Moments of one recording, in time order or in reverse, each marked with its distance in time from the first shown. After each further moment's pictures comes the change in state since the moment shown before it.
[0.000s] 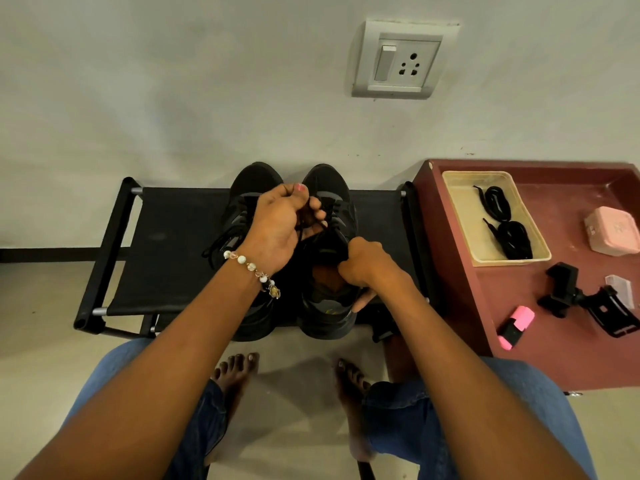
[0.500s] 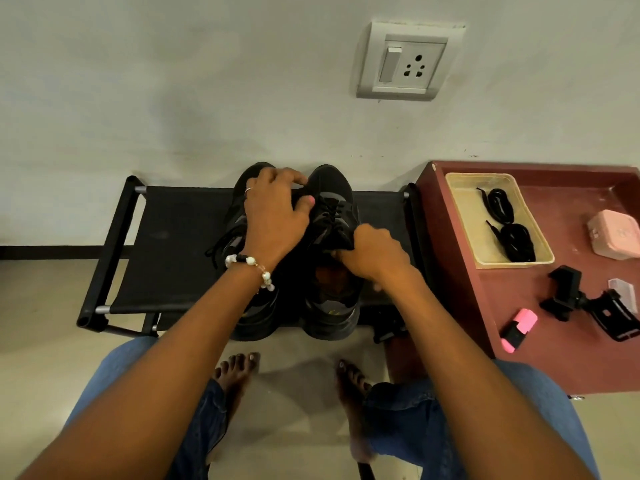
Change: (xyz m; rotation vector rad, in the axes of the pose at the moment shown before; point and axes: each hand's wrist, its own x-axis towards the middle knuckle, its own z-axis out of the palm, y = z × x) left_hand 0.014 -0.001 -0.020 1.217 0.221 0.611; right_hand 0.000 0.000 -0.006 -0.091 0.144 -0.036
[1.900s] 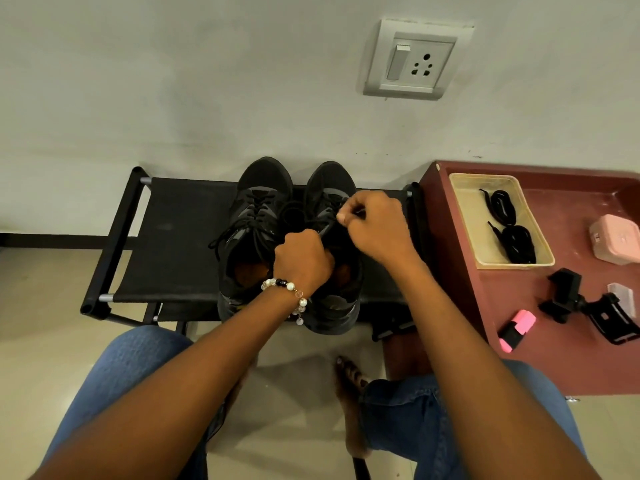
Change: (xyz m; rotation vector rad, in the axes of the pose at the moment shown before) left_hand -0.050 0.013 0.032 0.215 -0.378 -0.283; right_hand 0.006 -0.006 -0.009 0.306 0.358 -0.276
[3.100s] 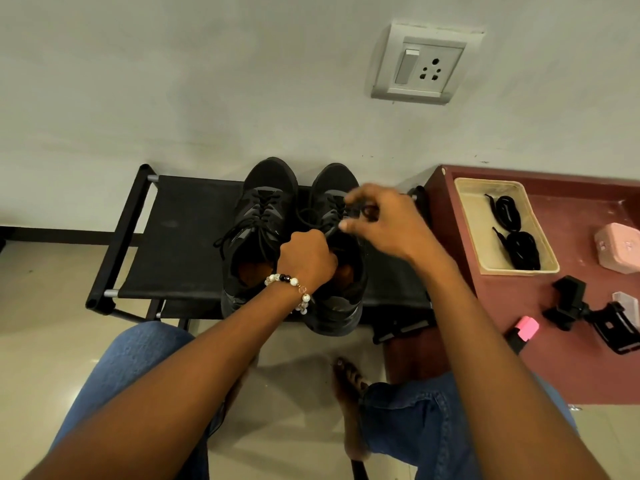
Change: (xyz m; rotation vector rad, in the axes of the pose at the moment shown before) left_hand 0.004 0.001 -0.004 0.010 -0.056 -0.006; right_hand 0.008 0.004 -0.024 0.007 -0.186 -0.070
